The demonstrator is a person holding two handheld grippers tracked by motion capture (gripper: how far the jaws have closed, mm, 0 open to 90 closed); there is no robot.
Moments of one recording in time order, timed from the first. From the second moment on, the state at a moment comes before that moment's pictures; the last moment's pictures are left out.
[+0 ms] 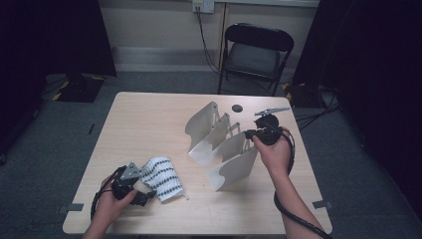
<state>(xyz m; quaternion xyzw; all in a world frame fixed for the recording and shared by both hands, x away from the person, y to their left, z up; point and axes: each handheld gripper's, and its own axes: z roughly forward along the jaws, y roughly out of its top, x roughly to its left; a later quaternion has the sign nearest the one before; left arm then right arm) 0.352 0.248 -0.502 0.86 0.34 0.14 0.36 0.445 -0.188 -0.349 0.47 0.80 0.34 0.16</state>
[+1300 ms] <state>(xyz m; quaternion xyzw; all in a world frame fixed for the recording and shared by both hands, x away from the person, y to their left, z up) 0.352 0.248 -0.502 0.86 0.34 0.14 0.36 0.395 -0.272 -0.411 0.51 0.76 0.36 0.19</state>
